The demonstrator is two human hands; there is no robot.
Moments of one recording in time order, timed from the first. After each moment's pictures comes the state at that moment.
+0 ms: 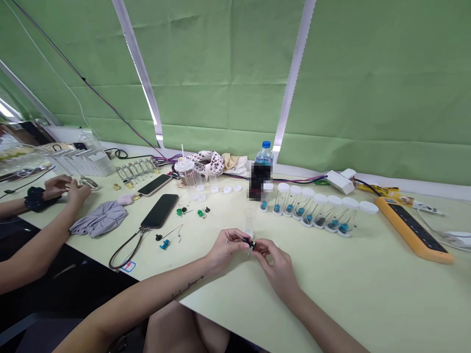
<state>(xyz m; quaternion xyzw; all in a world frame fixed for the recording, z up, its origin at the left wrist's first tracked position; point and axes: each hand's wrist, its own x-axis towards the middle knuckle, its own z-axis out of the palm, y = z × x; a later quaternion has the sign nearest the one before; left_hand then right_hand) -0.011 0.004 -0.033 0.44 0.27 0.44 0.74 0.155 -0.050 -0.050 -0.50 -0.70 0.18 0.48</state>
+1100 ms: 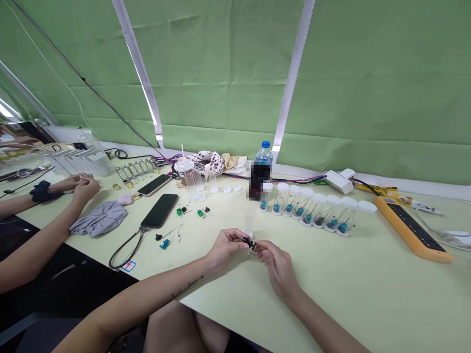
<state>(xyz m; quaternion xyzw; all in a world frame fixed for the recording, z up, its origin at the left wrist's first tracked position) -0.011 0.003 -0.032 0.44 0.28 0.43 0.74 0.160 -0.055 -0.057 -0.46 -0.68 0.27 0.50</state>
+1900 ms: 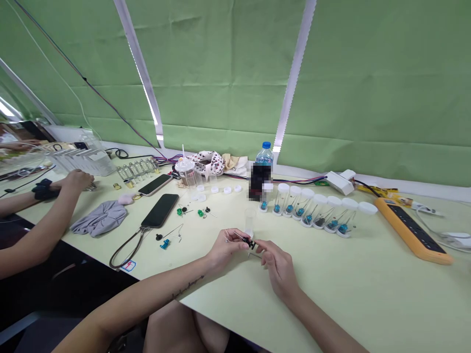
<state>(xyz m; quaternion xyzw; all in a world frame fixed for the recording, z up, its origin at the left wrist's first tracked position) -0.011 0.003 -0.029 0.43 0.29 0.44 0.73 0.159 -0.054 -0.055 -0.47 -0.68 0.25 0.50</state>
